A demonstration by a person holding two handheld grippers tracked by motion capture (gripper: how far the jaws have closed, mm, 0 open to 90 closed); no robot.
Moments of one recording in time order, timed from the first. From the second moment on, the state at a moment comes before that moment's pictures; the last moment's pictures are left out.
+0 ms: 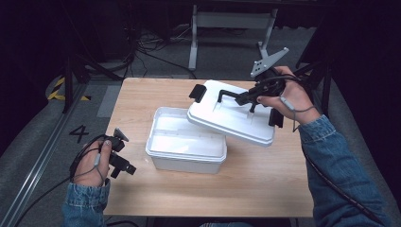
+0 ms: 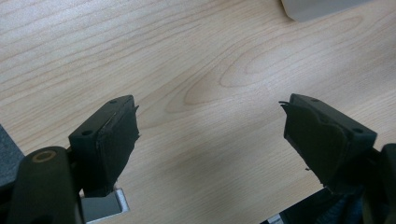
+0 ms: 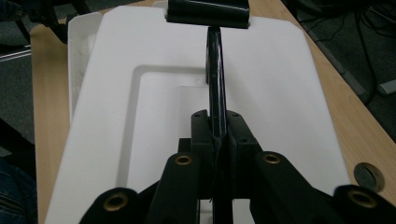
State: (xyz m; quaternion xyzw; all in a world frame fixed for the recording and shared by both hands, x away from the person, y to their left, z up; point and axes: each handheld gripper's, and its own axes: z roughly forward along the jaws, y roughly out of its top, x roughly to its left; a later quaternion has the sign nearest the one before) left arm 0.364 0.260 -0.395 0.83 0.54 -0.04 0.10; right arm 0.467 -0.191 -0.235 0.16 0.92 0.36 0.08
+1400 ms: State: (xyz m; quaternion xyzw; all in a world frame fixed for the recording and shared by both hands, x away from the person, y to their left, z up) left arm 0.365 0.261 -0.399 0.84 0.53 -0.03 0.09; right arm 0.506 -0.304 -0.336 0.33 0.89 0.30 0.09
